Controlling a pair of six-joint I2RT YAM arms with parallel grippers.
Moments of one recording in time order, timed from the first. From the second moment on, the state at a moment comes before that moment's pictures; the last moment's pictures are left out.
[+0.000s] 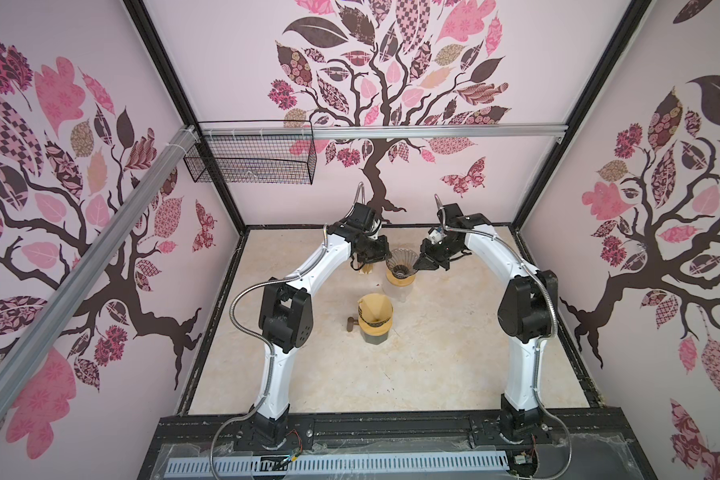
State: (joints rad) left arm -0.47 2.15 2.02 -0.80 0.37 -0.50; right arm 0.26 2.09 1.94 -1.10 -0.56 0.52
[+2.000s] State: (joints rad) left arm -0.45 2.07 1.76 -0.52 0.45 -0.52; right arm 0.25 2.08 1.86 -1.00 -0.60 0.51
